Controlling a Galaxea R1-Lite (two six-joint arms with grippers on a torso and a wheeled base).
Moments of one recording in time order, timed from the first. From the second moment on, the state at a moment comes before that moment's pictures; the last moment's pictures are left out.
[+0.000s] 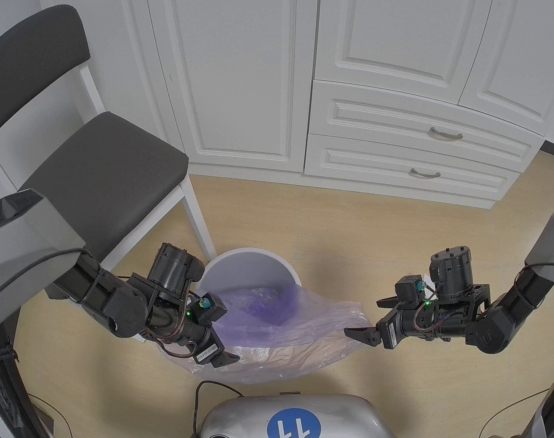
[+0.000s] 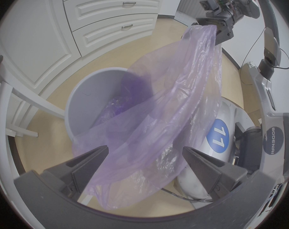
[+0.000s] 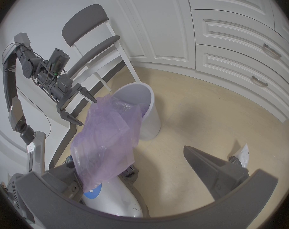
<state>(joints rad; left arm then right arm) -0.46 2.05 -0.85 -0.23 -0.18 0.56 0.42 1.99 -0.56 -0.83 0.28 -0.10</state>
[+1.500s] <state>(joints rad) -0.44 2.25 -1.28 -0.34 -0.10 0.27 0.41 1.78 -0.45 -0.82 0.41 -0.18</state>
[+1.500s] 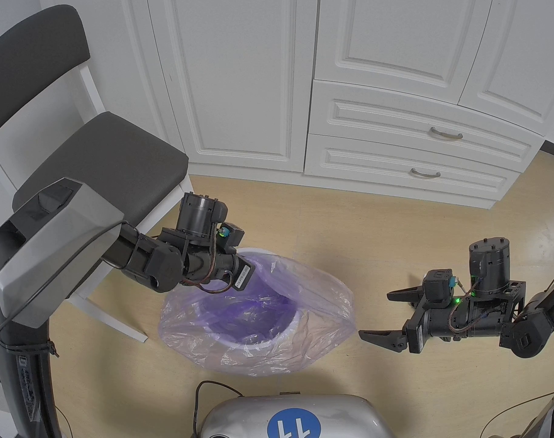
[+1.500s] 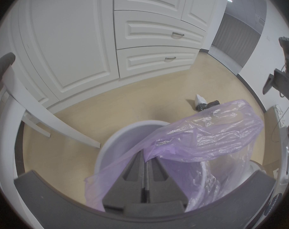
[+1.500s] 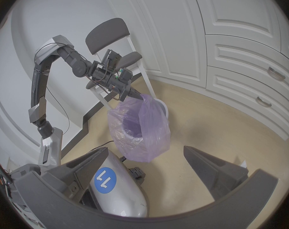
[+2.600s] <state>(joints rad) -0.41 2.47 -1.61 -0.46 0.07 0.26 0.39 1.74 -0.46 -0.84 0.41 -0.17</state>
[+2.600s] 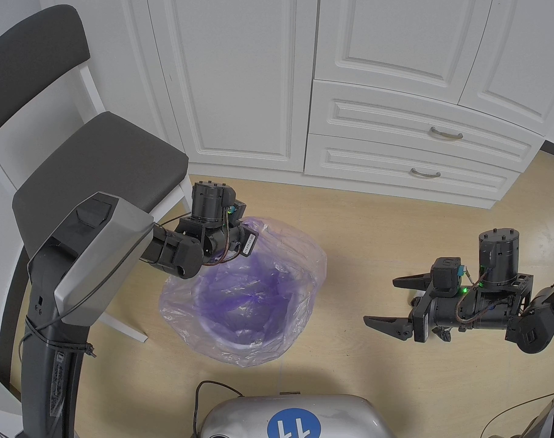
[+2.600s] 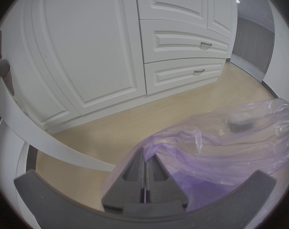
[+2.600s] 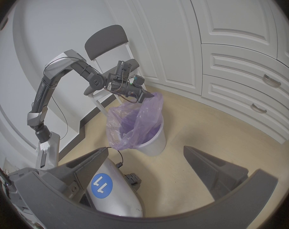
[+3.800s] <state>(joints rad) -0.42 1.97 -0.85 -0.61 0.00 0.16 0.57 1.69 -0.56 -0.83 0.08 -0.20</state>
